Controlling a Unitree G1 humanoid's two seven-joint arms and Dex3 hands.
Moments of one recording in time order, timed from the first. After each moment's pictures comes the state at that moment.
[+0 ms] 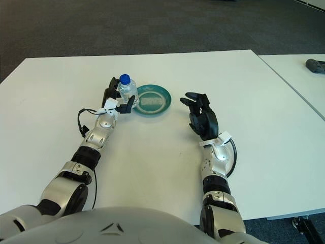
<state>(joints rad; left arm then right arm) -0.44 -0.07 -0.10 0.57 0.27 -0.11 0.33 -0.17 -0.05 -0.26 0.63 0.34 -0.68 0.61</state>
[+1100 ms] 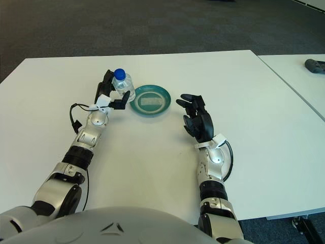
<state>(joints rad) -0.42 0.00 -0.11 0.46 0.28 -0.15 0.27 -0.12 -0.02 -0.18 0.55 0.30 -0.68 0.52</state>
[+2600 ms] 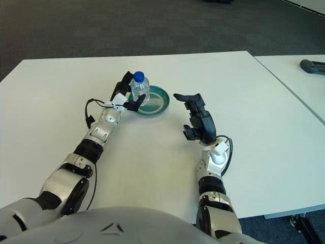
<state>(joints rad) -0.54 -0.07 -0.18 0.63 0.28 -0.15 0.19 -0.17 -0.01 -0.24 0.65 0.32 -1.06 0.78</state>
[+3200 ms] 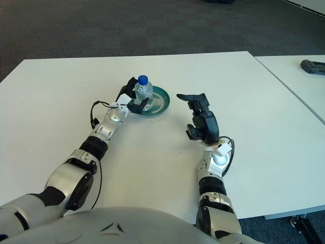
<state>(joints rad) -0.59 -0.09 -0.17 0.76 0.25 -0.11 0.16 -0.17 0.00 -0.28 0.64 0.36 -1.06 0.78</state>
